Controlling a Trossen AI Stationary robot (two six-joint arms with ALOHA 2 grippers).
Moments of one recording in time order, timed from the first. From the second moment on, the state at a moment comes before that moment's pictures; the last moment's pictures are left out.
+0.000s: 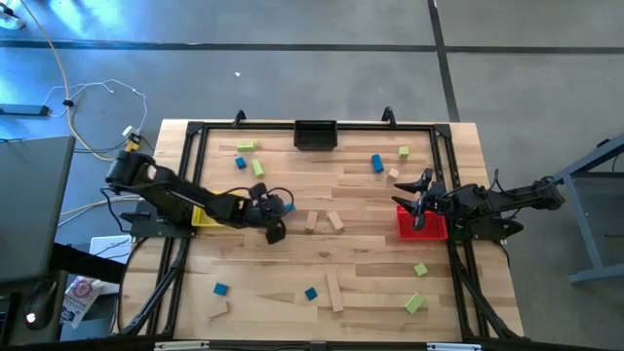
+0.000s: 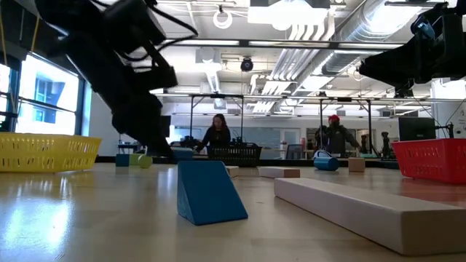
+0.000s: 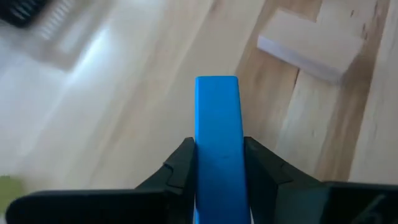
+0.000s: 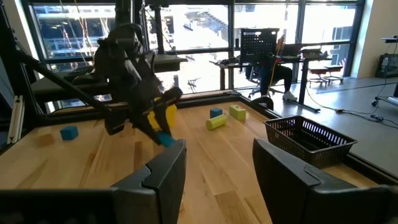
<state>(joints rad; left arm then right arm) -0.05 1.54 0.63 -0.10 -0.51 -0.36 0.20 0.04 0.01 0.06 0.46 0.03</state>
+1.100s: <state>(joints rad) -0.21 0.96 0.63 -1.14 -0.35 -0.91 0.20 0.04 0.01 0.06 0.46 0.03</state>
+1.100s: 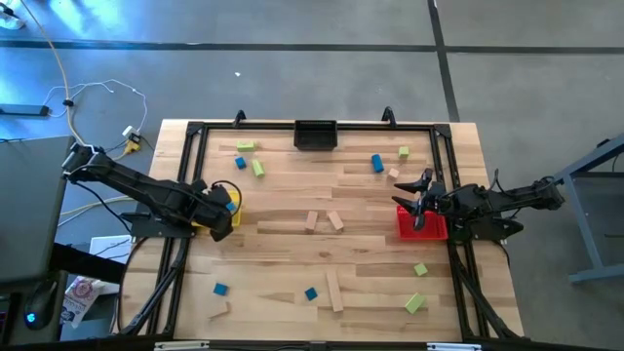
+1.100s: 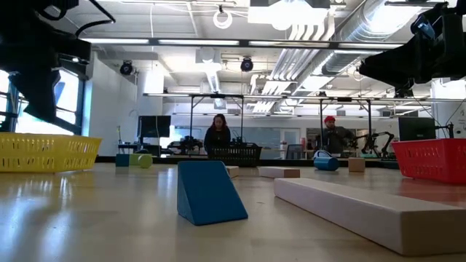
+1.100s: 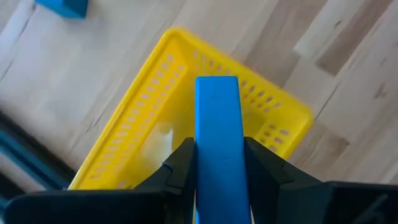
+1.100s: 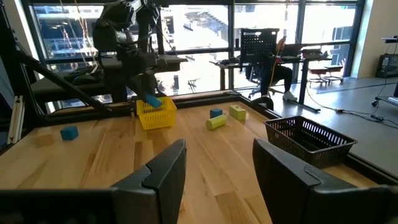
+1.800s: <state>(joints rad) -0.12 1.06 0.63 -1.15 -0.26 -0.86 0.20 0.04 0.01 0.06 0.46 0.15</state>
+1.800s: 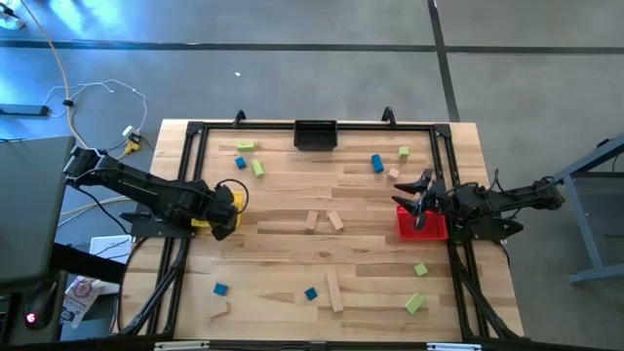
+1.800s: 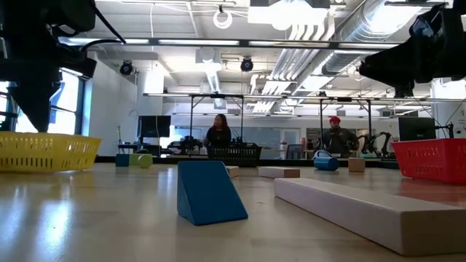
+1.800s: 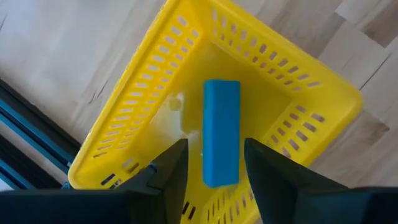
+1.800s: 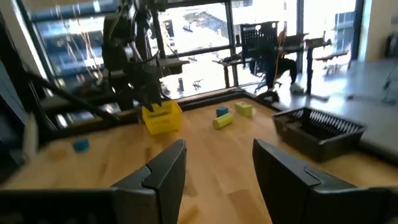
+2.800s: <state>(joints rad) -0.12 0.95 0.63 -1.02 -0.37 -0.78 0.20 0.04 0.01 0.53 0.60 0.13</state>
